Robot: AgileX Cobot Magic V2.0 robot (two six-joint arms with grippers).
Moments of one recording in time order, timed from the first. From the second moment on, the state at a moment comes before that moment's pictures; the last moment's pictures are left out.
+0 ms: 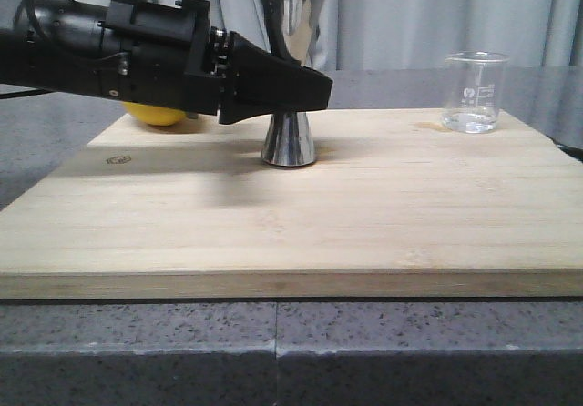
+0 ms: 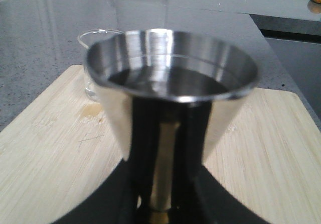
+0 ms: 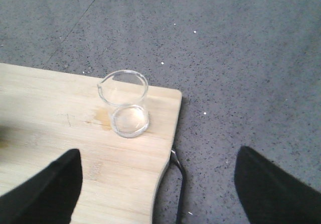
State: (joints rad) left arm -0.40 1.87 -1.04 -1.77 1.15 2.29; right arm 0.17 0.83 -0.66 -0.03 0.32 0.02
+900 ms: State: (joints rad) left arm -0.40 1.87 -1.04 -1.77 1.15 2.29; right arm 0.17 0.72 -0.66 -0.03 0.38 0.01
